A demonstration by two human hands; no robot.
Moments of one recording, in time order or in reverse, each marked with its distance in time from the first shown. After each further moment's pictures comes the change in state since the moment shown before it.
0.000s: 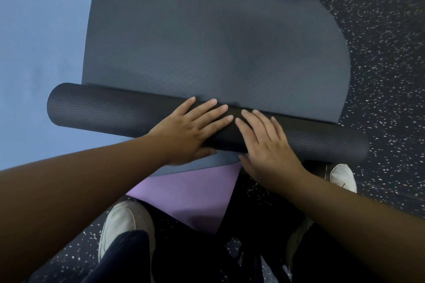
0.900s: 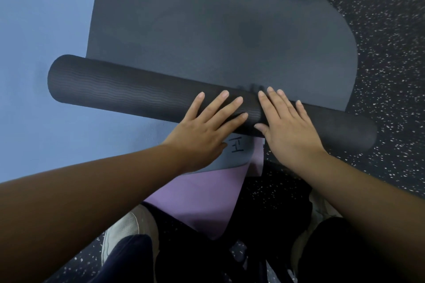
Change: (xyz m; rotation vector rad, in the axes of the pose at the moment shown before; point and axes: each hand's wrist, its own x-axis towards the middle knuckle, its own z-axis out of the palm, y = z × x) left_hand 0.006 0.022 0.000 0.020 0.277 -0.147; right_hand 0.034 0.026 -0.012 -0.020 -0.067 0.184
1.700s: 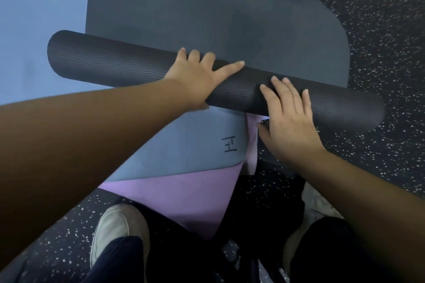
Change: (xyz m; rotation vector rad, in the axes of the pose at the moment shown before) left_hand 0.084 -0.054 -0.035 0.052 -0.430 -0.188; right_hand -0.001 0.009 -0.005 0.047 0.234 -0.016
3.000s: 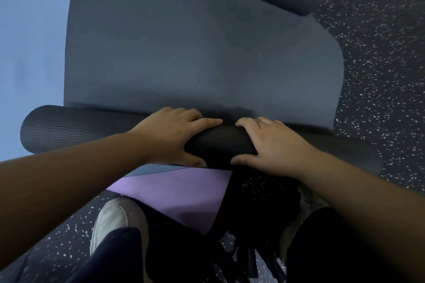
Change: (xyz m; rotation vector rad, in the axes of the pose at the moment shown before) left_hand -0.081 0.015 0.048 -0.338 0.025 0.271; right_hand -0.014 -0.015 -0.028 0.127 -0.573 -0.196
